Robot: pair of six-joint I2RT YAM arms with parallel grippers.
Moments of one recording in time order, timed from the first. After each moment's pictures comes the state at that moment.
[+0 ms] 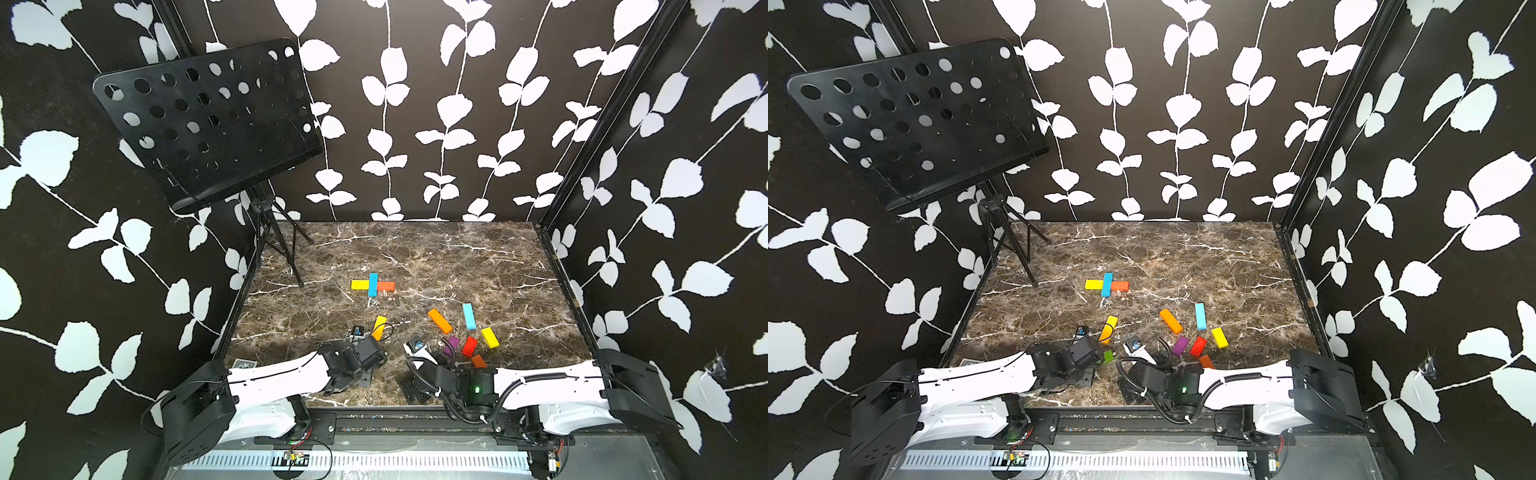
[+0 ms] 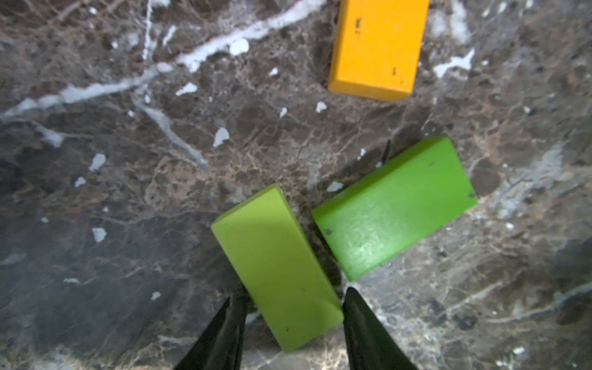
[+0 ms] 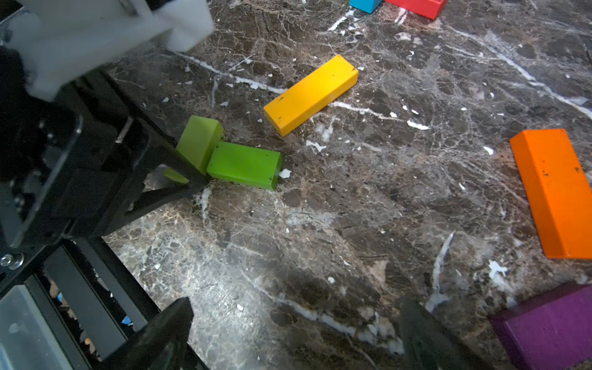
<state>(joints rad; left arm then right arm) -1.05 1.16 0.50 -0.64 -0.24 -0.86 1.40 1.33 0.60 -0.10 0.42 0.60</state>
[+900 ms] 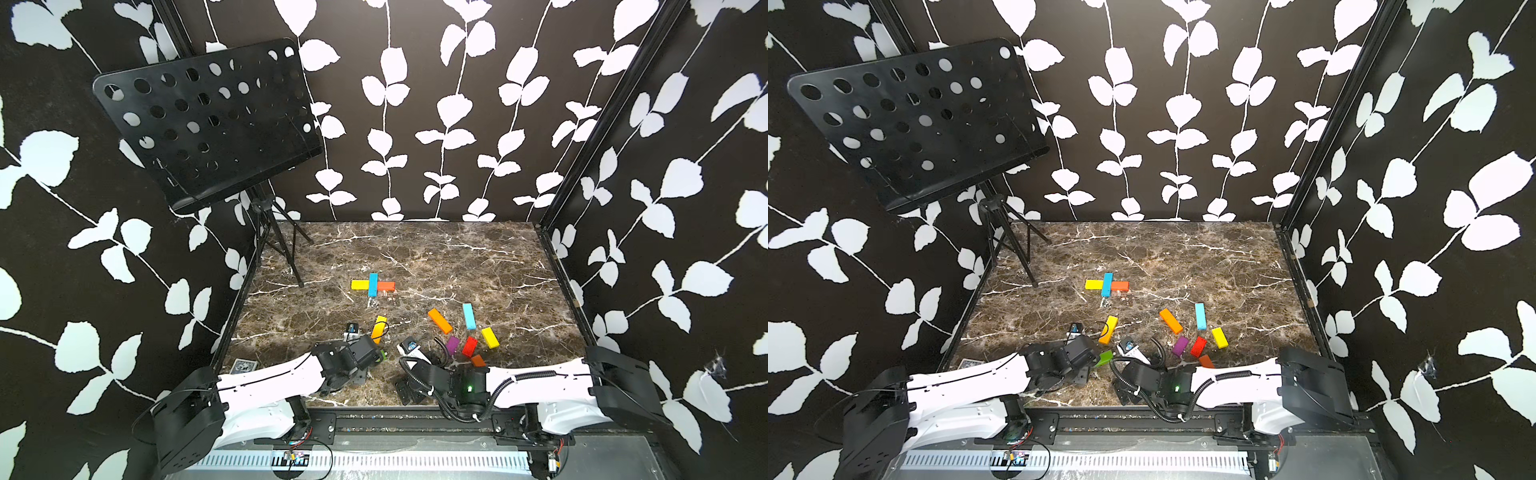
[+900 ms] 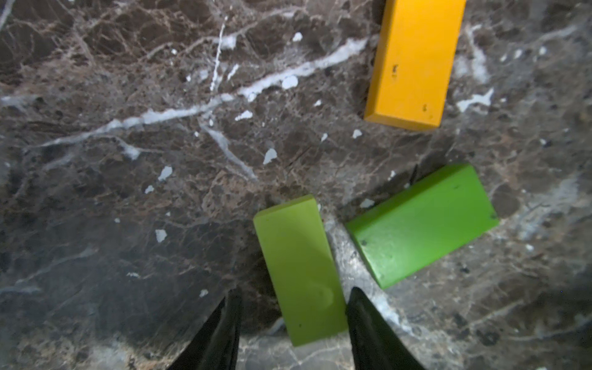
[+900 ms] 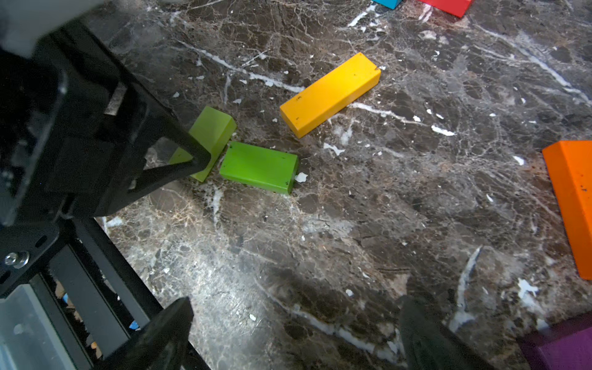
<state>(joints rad) -1.02 1.11 0.49 -0.67 -0.30 -0.86 1.40 1.39 0.63 -0.09 0.39 0.58</state>
